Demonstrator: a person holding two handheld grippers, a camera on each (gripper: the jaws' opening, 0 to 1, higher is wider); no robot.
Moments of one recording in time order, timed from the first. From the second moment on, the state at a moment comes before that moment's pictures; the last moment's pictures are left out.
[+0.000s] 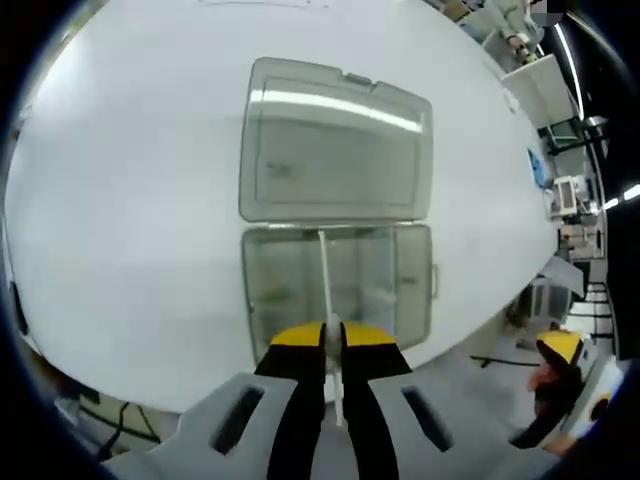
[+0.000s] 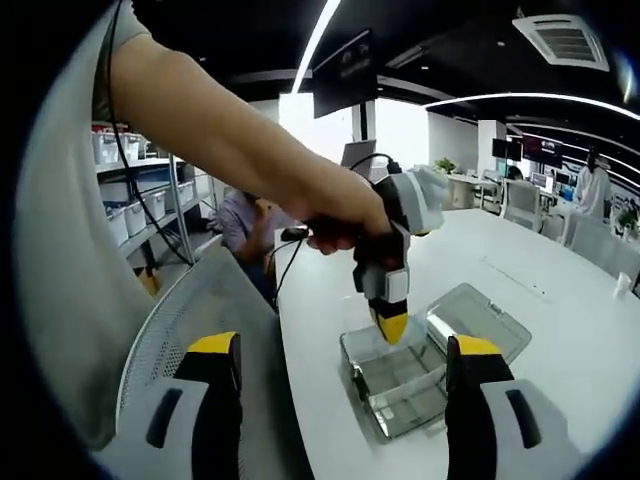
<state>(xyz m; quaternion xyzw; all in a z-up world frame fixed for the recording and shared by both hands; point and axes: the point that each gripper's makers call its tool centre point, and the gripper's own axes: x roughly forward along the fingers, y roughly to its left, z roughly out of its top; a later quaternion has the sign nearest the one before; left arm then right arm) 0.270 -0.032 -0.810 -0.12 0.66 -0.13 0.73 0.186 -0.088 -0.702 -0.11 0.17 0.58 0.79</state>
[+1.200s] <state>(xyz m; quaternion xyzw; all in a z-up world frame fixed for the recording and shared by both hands) 0.274 -0.033 -0.825 -0.11 0.67 -0.12 0.72 0.191 -0.088 -0.705 -0.11 0.17 0.58 0.79</state>
